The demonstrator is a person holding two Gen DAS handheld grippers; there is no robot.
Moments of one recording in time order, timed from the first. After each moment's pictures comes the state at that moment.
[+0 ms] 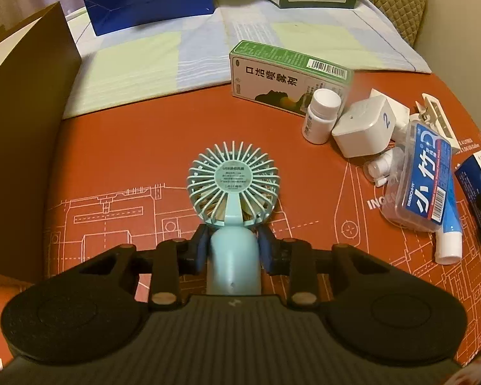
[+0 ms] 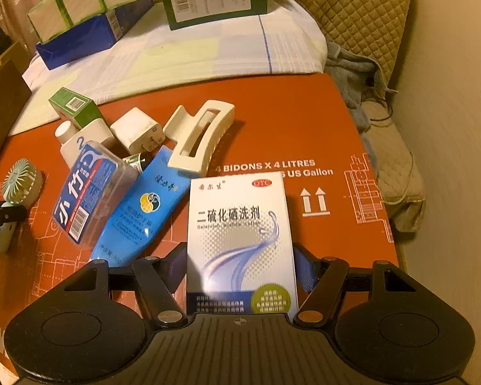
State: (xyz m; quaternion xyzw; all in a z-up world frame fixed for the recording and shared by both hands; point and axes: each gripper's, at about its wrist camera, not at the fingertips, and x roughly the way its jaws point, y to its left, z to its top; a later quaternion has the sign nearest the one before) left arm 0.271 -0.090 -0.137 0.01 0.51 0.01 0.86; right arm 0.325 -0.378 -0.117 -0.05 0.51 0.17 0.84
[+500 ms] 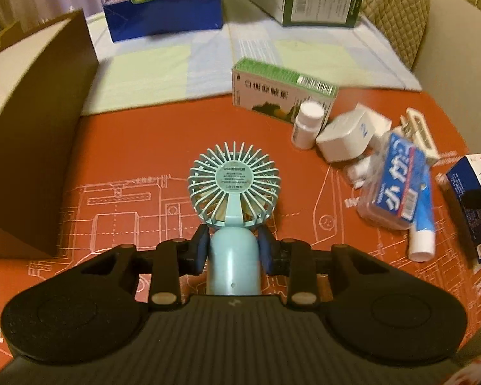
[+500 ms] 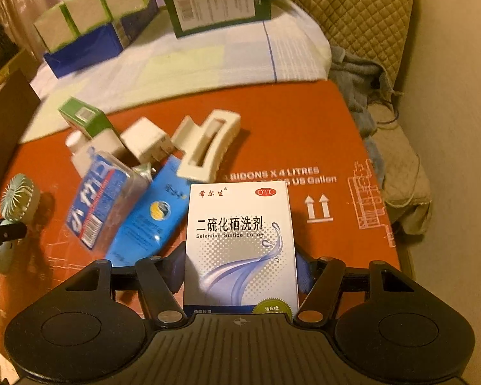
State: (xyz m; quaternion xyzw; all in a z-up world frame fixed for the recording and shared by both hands) left arm 0.239 -0.096 -0.108 -0.01 0.48 0.03 0.88; right arm 0.323 -0.382 -0.104 -0.03 0.50 0.19 0.84
